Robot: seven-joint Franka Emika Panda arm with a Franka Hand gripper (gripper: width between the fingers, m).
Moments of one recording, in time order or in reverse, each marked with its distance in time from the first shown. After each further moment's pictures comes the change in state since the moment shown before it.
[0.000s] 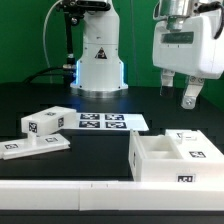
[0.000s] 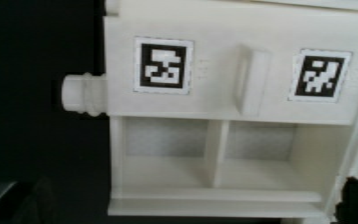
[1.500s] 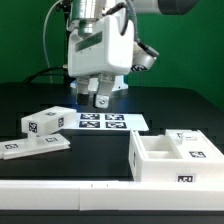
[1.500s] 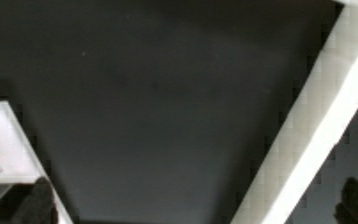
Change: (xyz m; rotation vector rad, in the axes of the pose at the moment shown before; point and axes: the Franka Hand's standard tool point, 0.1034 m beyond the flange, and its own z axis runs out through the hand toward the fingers) arm 0.123 0.026 0.022 0.154 0.061 -0.210
